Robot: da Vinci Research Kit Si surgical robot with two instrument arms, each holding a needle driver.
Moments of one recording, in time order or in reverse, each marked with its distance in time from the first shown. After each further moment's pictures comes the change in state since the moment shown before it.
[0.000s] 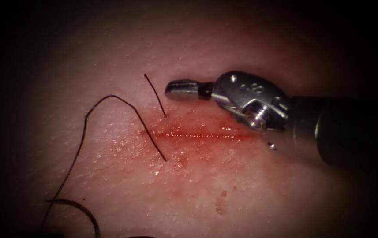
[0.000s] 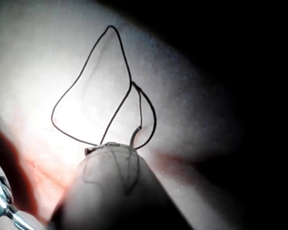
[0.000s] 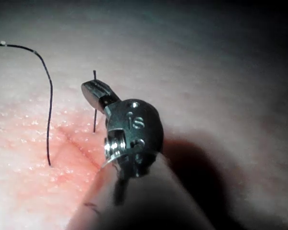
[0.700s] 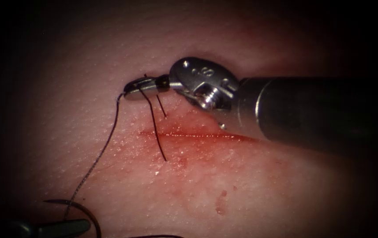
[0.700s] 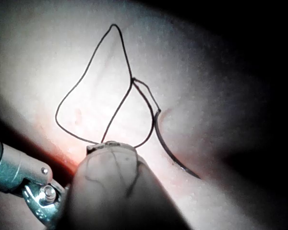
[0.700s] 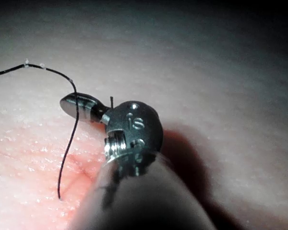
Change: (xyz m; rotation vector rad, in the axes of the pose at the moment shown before) right arm -0.001 0.002 0.007 0.428 -0.003 0.034; left arm -0.001 -0.004 0.000 -0.048 0.098 0.087
